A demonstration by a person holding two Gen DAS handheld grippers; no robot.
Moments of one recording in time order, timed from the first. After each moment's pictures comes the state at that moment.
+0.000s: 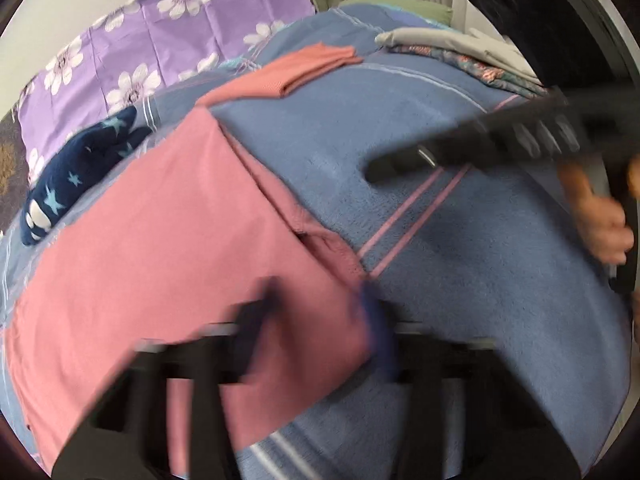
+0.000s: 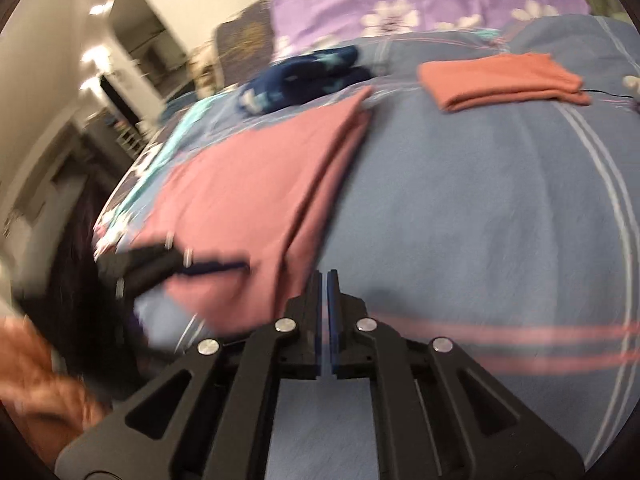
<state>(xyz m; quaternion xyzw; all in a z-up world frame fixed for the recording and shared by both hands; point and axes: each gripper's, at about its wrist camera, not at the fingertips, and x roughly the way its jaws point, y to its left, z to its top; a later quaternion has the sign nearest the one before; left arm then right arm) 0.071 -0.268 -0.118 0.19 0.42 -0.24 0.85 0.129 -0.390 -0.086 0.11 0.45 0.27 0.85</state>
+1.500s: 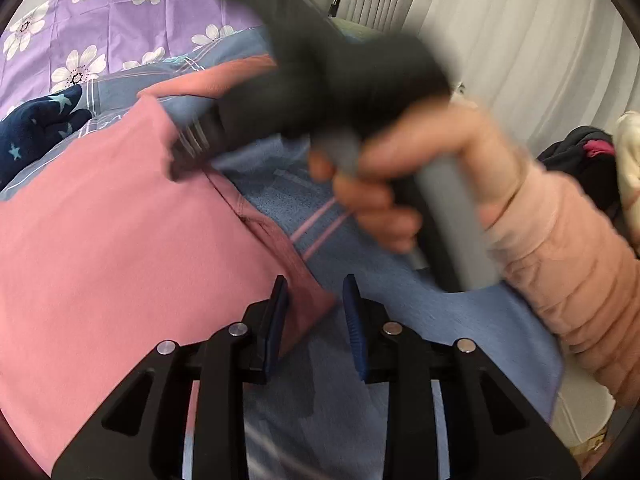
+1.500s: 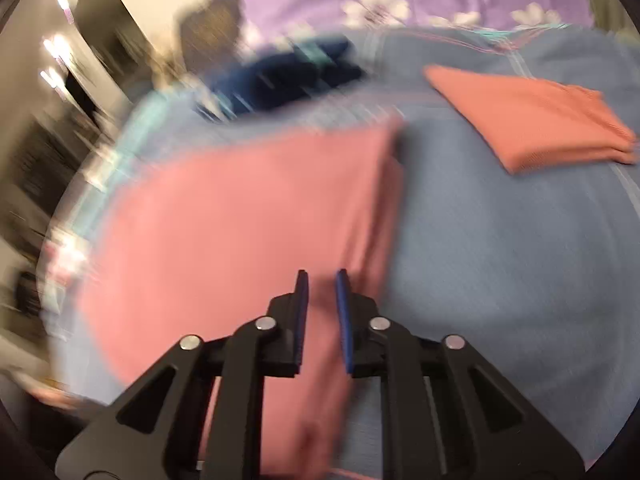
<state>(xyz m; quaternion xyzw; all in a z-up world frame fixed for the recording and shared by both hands) 0.062 -0.230 -0.108 0.09 0.42 -0.38 0.82 0.188 -0.311 -0.109 0.04 0.47 0.20 0.86</state>
